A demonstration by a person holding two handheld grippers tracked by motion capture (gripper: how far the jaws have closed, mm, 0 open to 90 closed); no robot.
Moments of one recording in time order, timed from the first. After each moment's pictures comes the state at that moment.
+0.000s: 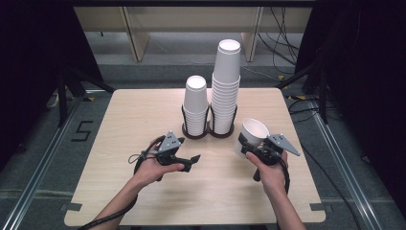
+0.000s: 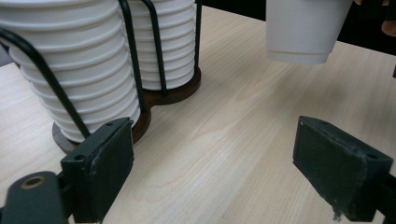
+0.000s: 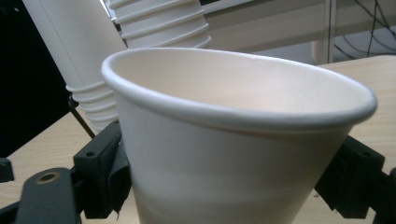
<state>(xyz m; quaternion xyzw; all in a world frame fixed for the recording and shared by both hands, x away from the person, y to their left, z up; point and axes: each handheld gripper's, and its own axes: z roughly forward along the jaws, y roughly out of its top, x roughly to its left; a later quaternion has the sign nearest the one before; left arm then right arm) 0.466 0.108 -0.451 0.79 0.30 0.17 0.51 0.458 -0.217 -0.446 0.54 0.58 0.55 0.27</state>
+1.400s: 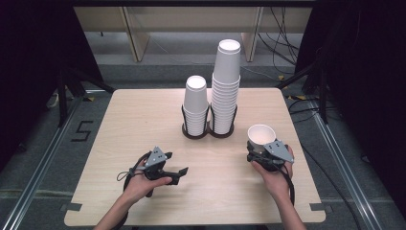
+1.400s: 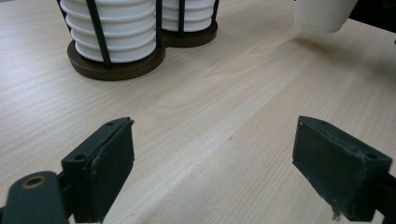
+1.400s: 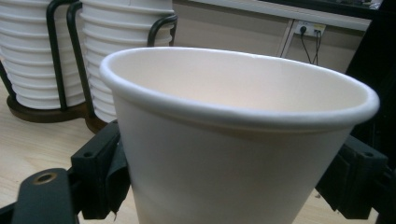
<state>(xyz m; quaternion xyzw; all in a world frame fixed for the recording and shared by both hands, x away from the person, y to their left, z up) 0.440 0.141 -0.493 0.78 0.35 0.15 0.50 0.456 -0.232 -0.475 0.47 0.65 0.45 0.41</state>
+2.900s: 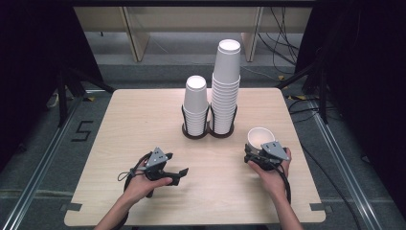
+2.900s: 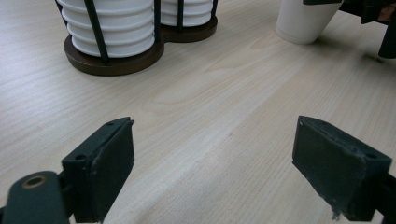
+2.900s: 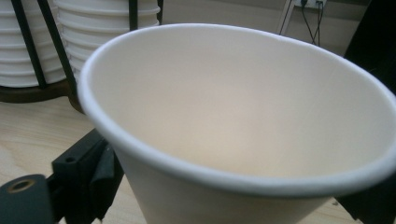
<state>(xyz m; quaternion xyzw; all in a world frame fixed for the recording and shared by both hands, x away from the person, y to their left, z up) 0.441 0.141 -0.496 0.78 0.35 0.15 0.50 0.466 -0.232 -0.496 0.50 0.65 0.42 0.39</state>
